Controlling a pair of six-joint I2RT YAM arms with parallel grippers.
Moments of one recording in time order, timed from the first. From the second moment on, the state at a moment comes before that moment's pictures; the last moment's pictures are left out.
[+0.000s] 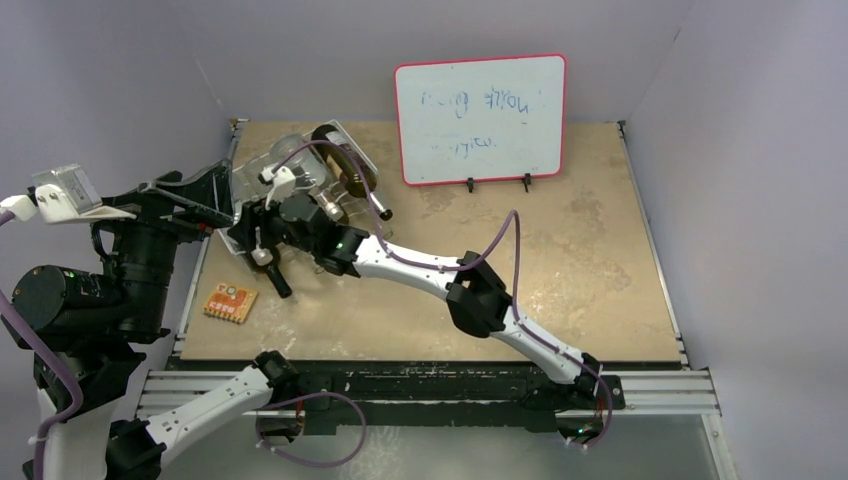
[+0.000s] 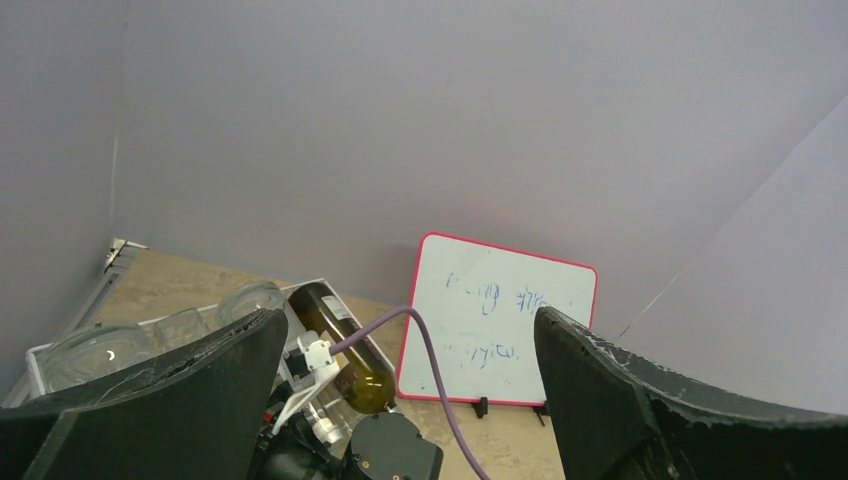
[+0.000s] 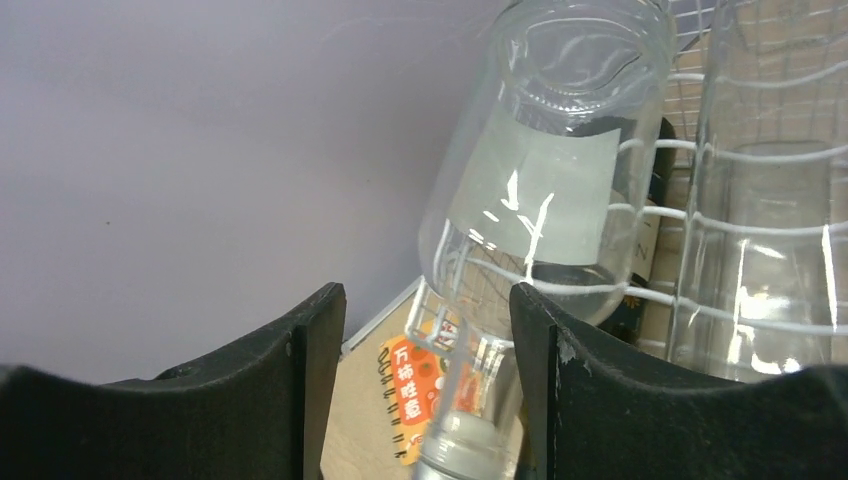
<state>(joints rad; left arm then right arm) -0.75 0.66 1.55 -0.56 -0.69 -0.23 1.16 2.55 2.38 0.08 0.09 0.53</state>
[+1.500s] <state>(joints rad) -0.75 0.55 1.28 -0.86 -0.75 -0.37 1.16 0.80 1.06 -0.40 0.97 0.56</state>
